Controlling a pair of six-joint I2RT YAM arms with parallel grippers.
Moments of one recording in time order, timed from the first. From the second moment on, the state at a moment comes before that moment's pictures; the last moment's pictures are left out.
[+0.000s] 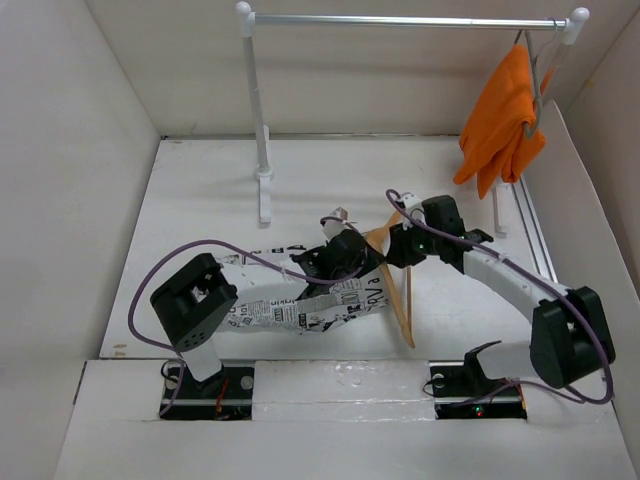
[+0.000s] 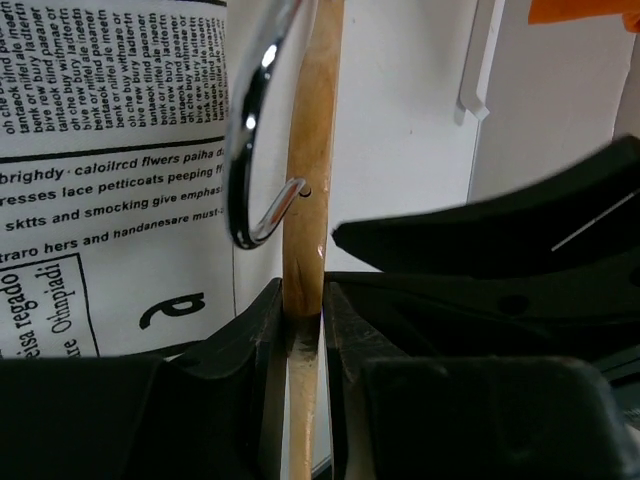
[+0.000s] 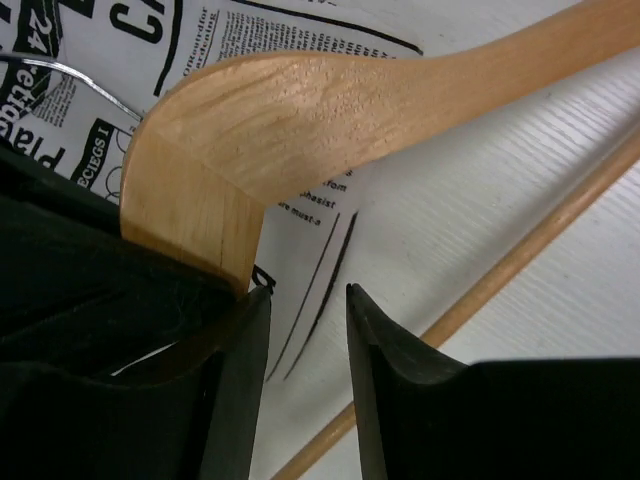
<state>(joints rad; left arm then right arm) -0.99 1.68 0.95 0.17 -0.22 -1.28 0.36 1.29 0.83 -0.36 -0.36 0.02</state>
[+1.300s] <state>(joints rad) -1.00 1.56 0.85 0.03 -0.42 -1.23 -0.02 1.22 0.84 -0.30 -0.53 0.13</state>
